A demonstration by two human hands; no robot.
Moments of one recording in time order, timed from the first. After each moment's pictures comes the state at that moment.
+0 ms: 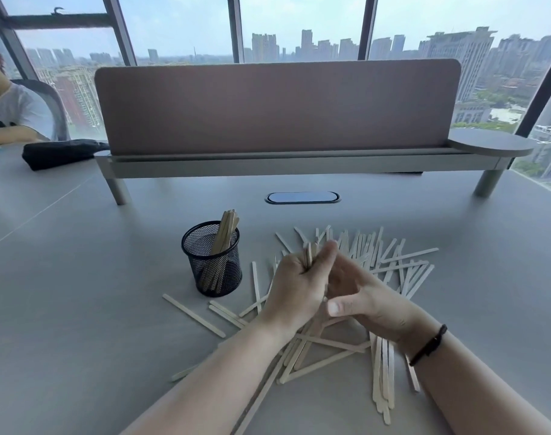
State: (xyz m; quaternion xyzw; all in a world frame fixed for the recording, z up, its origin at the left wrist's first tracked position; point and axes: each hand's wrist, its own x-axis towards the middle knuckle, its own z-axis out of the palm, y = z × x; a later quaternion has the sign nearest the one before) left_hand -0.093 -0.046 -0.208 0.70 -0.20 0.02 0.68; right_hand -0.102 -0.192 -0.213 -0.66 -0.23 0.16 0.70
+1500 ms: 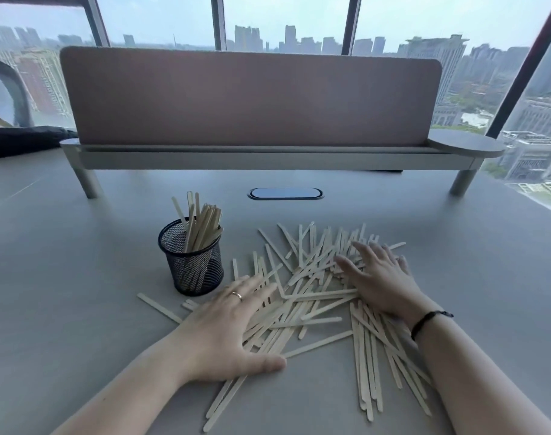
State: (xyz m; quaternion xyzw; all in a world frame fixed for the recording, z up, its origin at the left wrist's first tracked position) left_hand -0.100 0.052 -0.237 0.94 -0.31 -0.08 0.13; right_hand -0.072 -0.255 -0.244 -0.98 0.09 -0.01 0.18
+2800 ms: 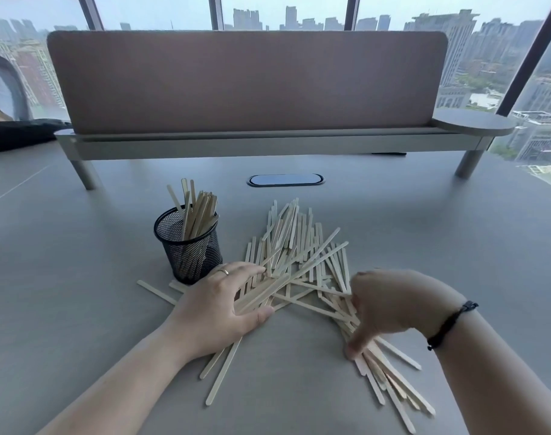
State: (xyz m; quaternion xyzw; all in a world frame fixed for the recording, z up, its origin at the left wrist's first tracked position) left_hand -0.089 0.055 -0.250 0.93 -0.27 0.05 0.25; right_hand -0.126 -0.207 -0.177 -0.97 -0.03 0.25 -0.04
